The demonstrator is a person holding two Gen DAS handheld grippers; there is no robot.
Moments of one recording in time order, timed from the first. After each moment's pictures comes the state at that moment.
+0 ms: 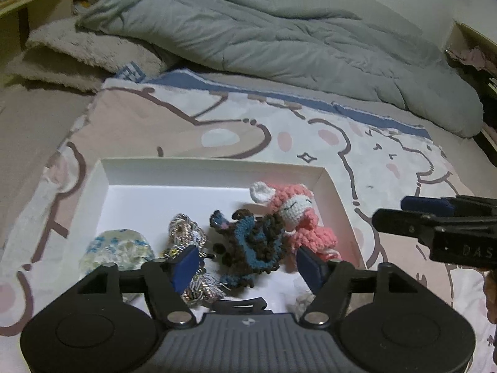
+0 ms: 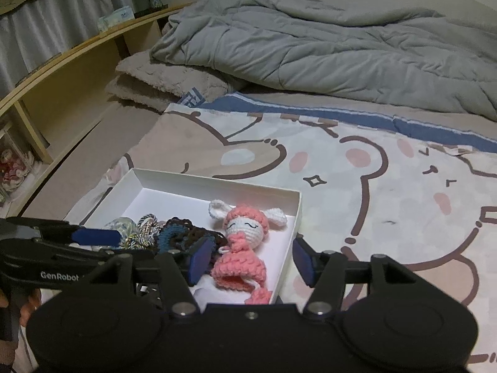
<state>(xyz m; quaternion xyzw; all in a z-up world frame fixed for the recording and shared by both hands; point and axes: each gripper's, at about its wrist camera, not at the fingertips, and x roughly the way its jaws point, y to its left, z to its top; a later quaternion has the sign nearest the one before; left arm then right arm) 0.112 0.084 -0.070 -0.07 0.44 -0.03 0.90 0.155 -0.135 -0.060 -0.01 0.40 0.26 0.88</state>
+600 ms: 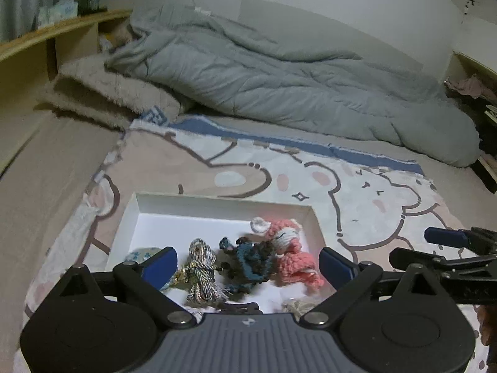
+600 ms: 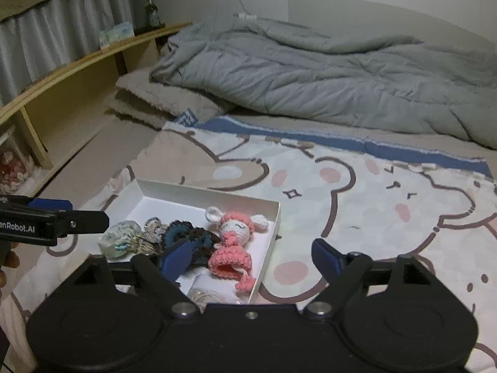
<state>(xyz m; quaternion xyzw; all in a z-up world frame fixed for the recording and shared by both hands) 0.058 0.081 0.006 -0.07 0.38 0.00 0.92 0.102 -0.164 -0.011 -0.02 0.36 0.24 0.90</state>
